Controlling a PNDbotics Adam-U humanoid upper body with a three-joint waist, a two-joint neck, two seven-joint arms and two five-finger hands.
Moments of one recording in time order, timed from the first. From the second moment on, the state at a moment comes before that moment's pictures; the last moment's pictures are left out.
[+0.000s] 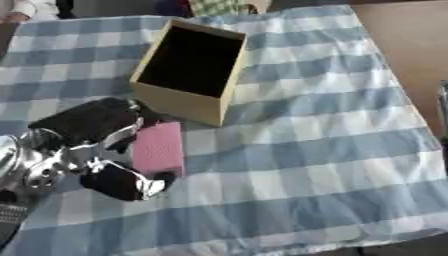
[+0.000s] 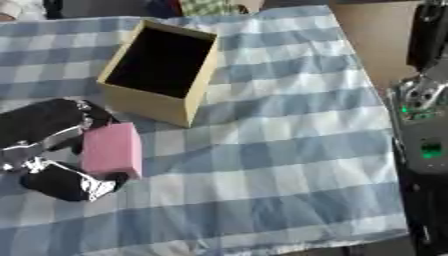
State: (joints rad) left arm -0.71 0.59 -0.61 -1.98 -0.76 0.38 -0.72; right arm -0.31 -0.41 -0.19 -1.98 0.36 -0.25 -0.51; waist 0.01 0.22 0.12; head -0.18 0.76
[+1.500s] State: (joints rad) left arm -1.18 0.35 -0.39 -1.27 -0.85 0.25 -0.40; right arm -0.37 -0.42 -0.19 -1.98 0.37 -0.26 -0.51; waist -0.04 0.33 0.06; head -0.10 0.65
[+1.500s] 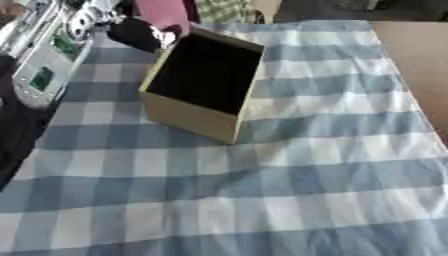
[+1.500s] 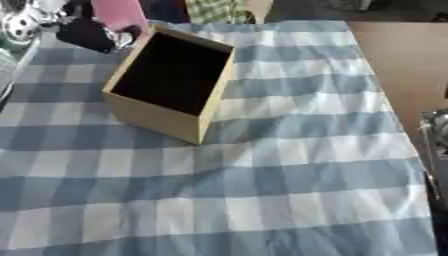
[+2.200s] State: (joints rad) left arm -1.21 0.25 -0.38 -1.10 -0.92 0.17 -0.35; right arm -0.39 -0.41 -0.19 -1.98 0.36 -0.26 -0.51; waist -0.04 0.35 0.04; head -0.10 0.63
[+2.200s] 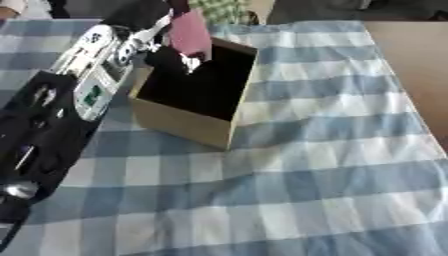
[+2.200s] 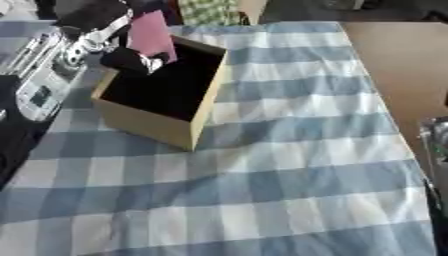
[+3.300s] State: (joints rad) left arm -1.19 0.23 -0.37 -1.00 -1.05 0.13 -0.50; right arm -0.39 -0.40 -0.18 -1.98 0.36 -0.26 -0.51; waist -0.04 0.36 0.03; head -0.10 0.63
